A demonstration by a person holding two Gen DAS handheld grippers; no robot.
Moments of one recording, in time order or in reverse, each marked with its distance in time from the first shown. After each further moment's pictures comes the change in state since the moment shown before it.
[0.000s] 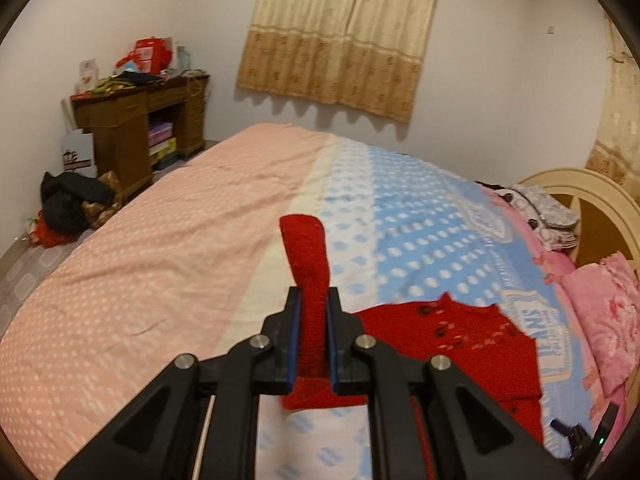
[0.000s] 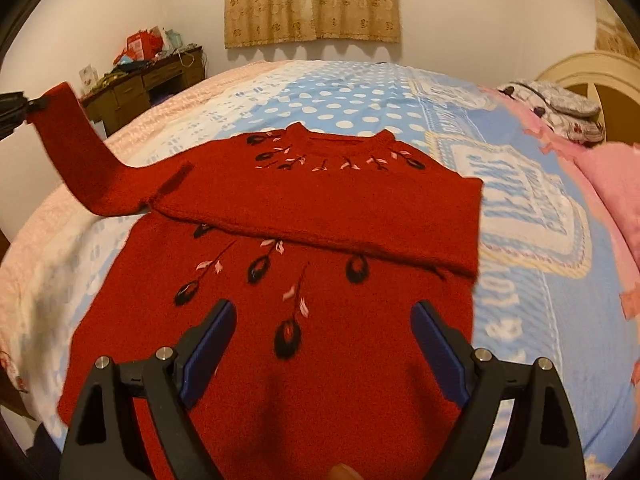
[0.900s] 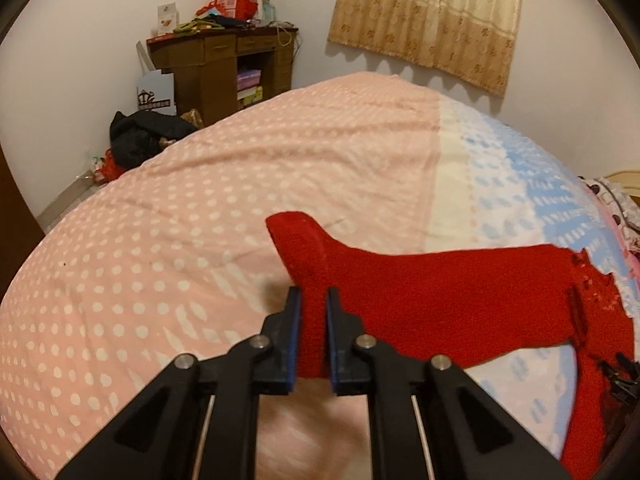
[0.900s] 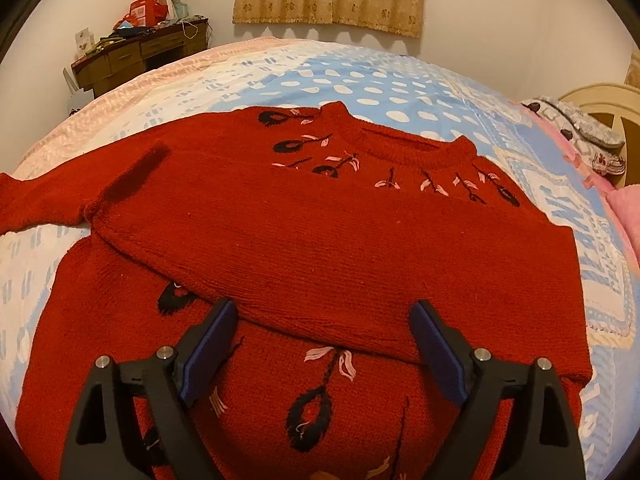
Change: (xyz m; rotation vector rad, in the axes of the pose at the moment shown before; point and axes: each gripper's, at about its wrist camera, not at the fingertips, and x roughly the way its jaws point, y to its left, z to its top) left arm 0.049 0.173 -0.099 -0.114 0.115 0.272; right arm 0.136 0.065 0.050 -0.101 0.050 -0.067
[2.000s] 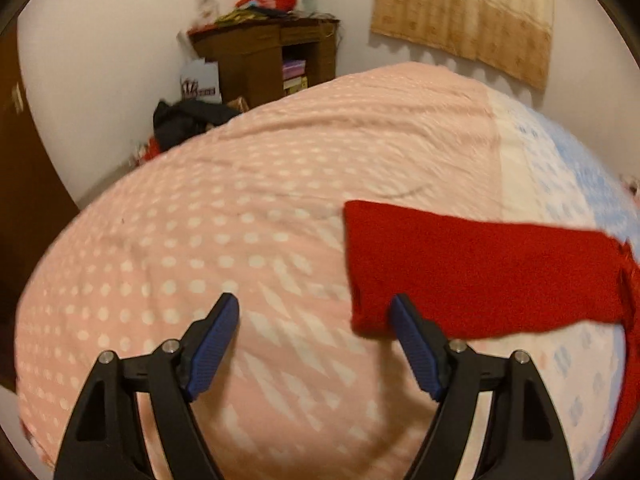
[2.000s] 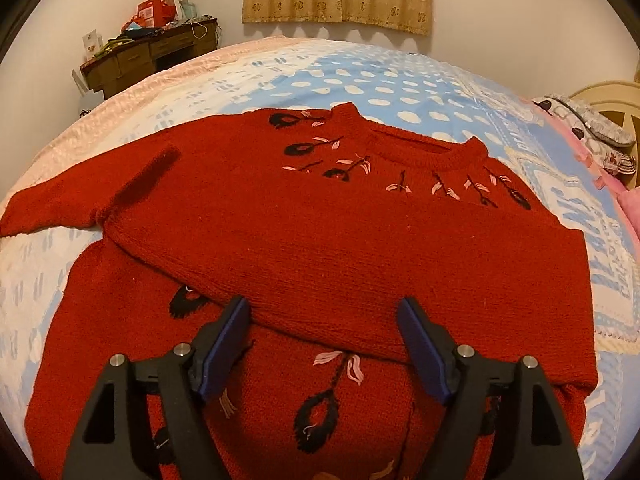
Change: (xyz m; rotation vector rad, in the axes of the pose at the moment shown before) left arm 0.012 0.049 -0.032 -0.056 0.029 0.162; right arm 0.001 0.001 0.003 -0.011 0.002 0.035
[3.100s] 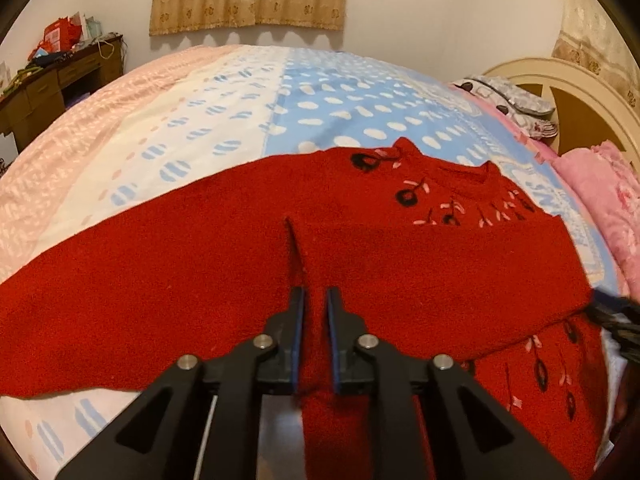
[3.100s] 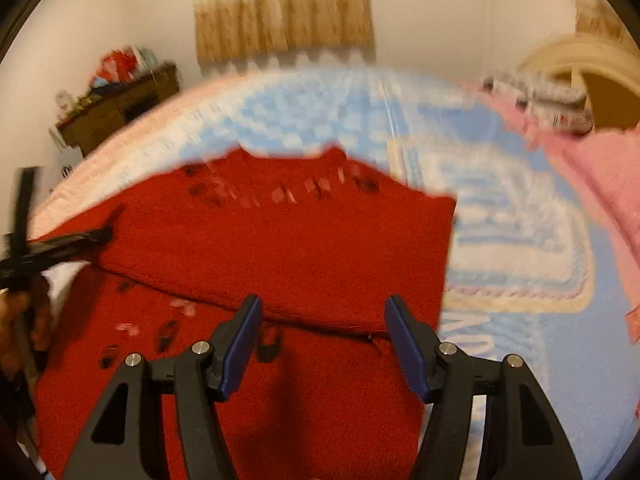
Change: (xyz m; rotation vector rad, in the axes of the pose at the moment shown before) left arm -0.026 -0.336 -0.047 0.418 0.065 -0.524; right arm -0.058 -0.130 -0.032 0.181 -0.024 -0.011
